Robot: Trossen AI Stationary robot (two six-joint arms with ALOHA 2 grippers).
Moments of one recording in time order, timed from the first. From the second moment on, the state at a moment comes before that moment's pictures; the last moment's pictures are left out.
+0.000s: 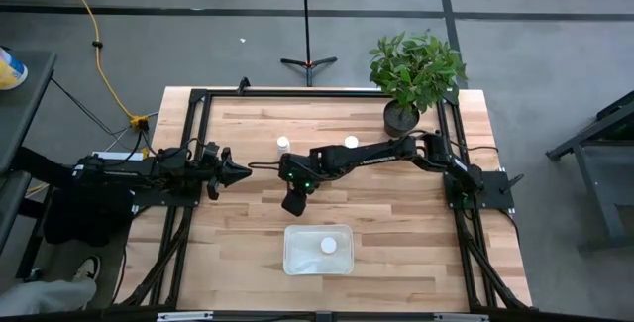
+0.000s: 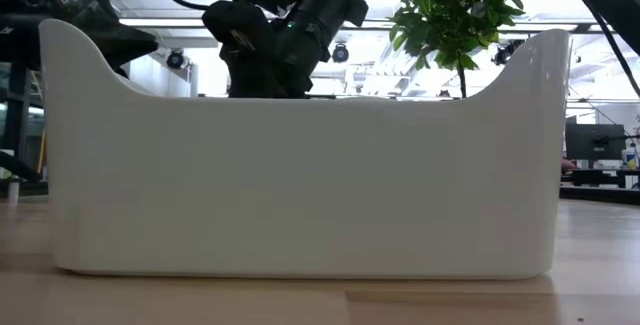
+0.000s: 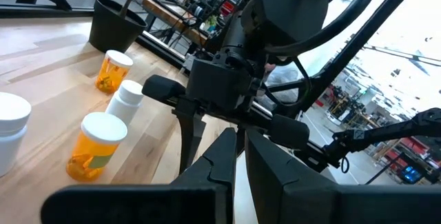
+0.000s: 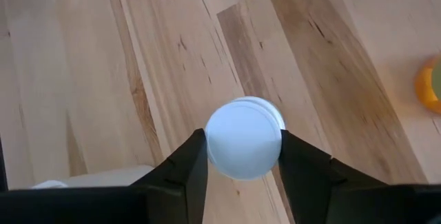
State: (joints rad) left arm -0.04 0.02 0.01 0.02 -0.04 -0.58; right arm 0.01 2.24 1.83 -0.59 -0.19 0.49
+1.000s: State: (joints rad) left arm -0.04 0.02 0.01 0.02 -0.04 -0.58; right arm 0.04 2.24 2.20 -1.02 -0.06 0.41
